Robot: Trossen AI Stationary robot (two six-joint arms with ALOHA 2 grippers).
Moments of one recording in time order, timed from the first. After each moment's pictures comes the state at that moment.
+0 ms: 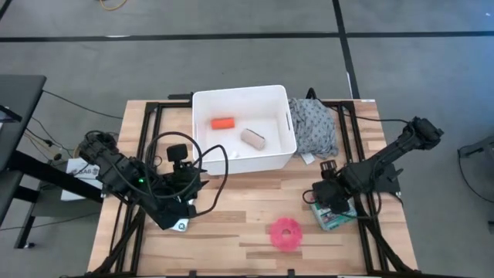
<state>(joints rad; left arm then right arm) -0.63 1.64 2.09 -1.57 -0.77 -0.50 0.53 1.27 0.83 -1.19 0.15 0.28</state>
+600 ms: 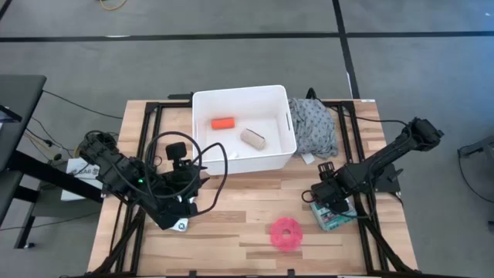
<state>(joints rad) -0.63 1.64 2.09 -1.57 -0.82 -0.51 0.49 1.28 0.74 -1.08 0.11 0.21</state>
